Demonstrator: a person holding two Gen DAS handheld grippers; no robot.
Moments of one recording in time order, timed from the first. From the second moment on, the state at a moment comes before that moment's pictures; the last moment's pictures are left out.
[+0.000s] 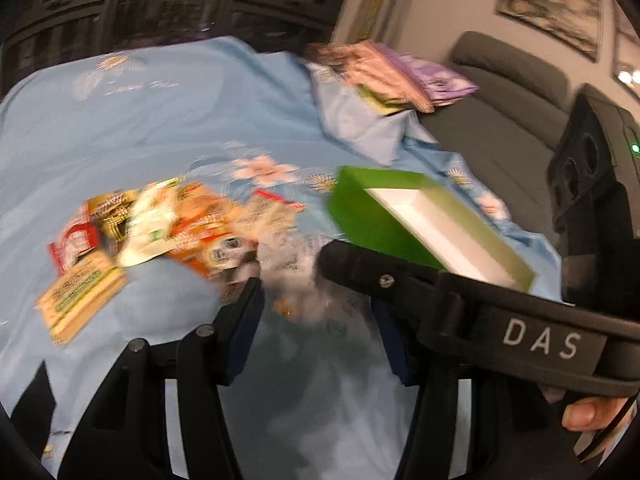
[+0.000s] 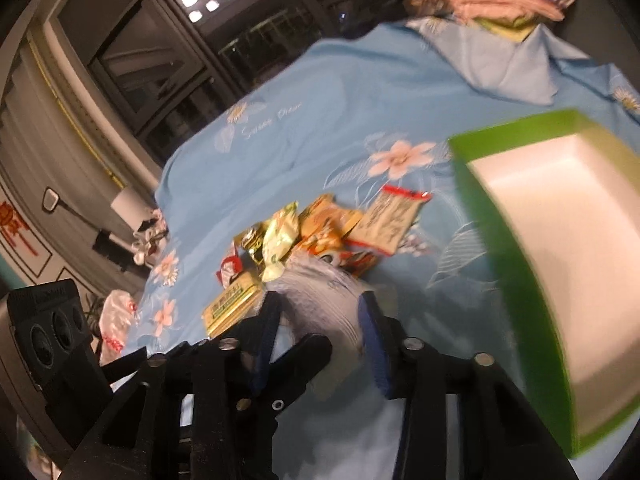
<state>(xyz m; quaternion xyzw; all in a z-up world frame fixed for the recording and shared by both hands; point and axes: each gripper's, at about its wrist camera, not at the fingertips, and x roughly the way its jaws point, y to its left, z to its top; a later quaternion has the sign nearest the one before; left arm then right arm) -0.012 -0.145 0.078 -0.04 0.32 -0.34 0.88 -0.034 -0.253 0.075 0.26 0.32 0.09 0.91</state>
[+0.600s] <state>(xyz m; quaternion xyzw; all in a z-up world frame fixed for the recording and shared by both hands) -0.005 -0.164 0.074 -0.04 0.33 -0.28 0.90 -0.062 -0.317 0.065 0.33 0.30 0.04 0.89</state>
